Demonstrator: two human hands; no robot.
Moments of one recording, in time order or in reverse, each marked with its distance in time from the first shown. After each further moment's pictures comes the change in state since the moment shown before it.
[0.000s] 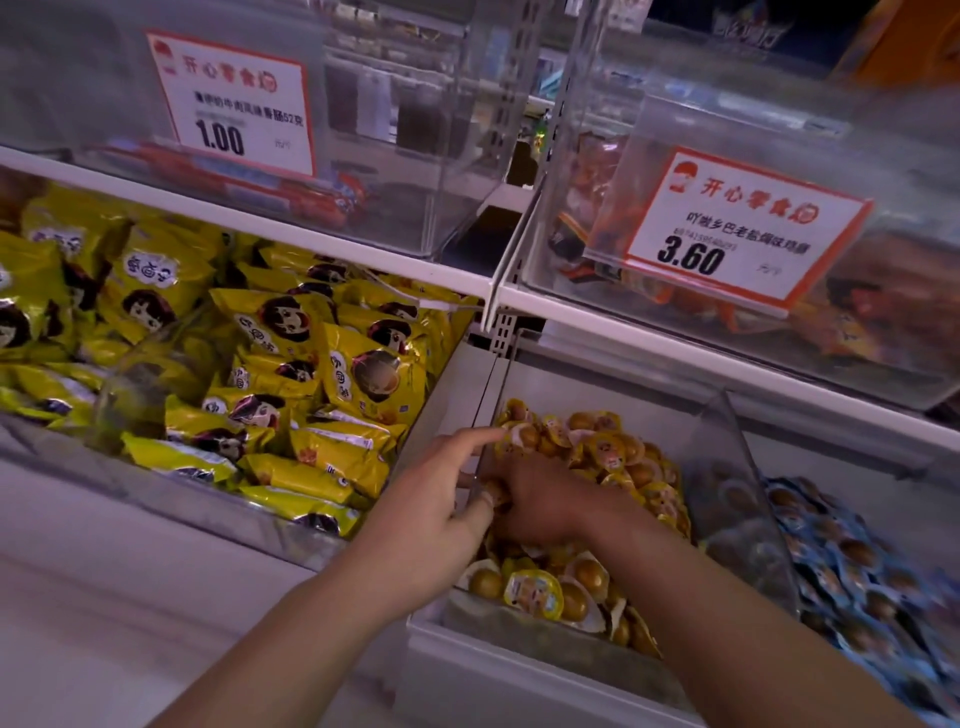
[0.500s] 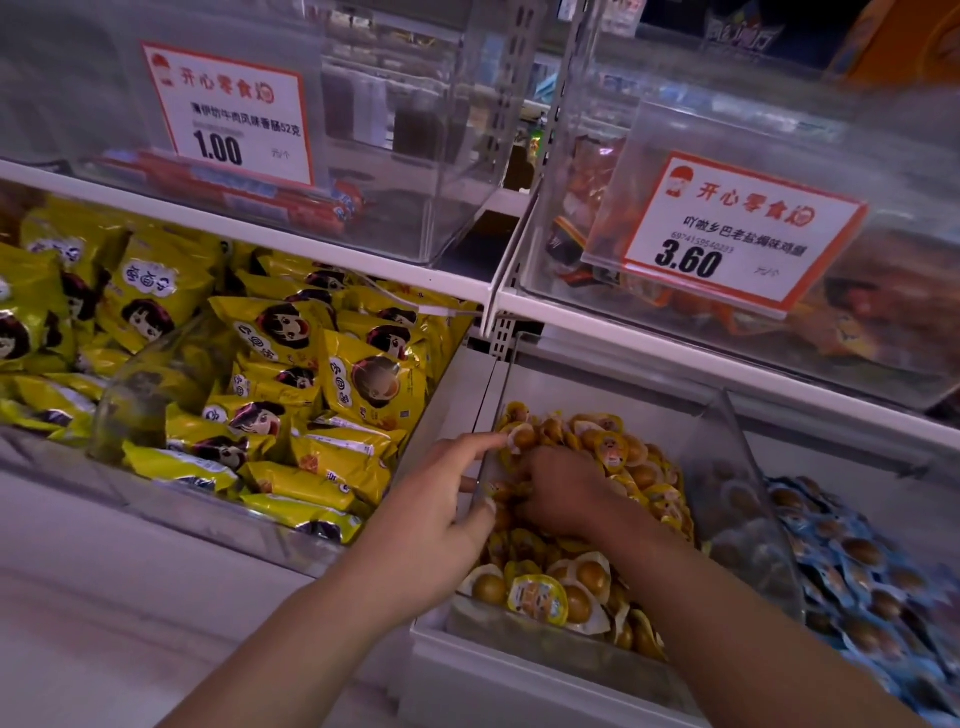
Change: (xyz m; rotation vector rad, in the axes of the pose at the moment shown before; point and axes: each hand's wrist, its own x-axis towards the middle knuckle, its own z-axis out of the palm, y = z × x) left_hand -0.002 0.000 -0.002 -0.018 -0.033 0.009; right_hand 0.017 0.031 0.012 -0.189 0.243 0.137
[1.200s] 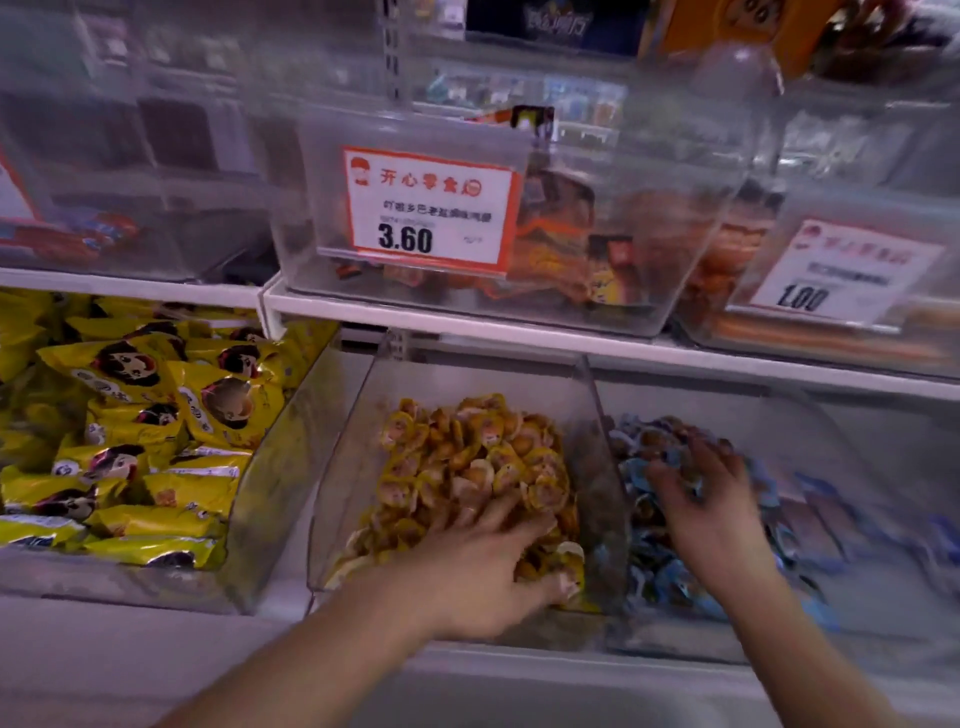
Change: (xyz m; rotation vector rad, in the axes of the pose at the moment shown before) left_hand 0.024 0.060 0.123 0.650 -0.695 0.052; right_hand -0.196 0.135 -0.027 0.590 0.676 0.596
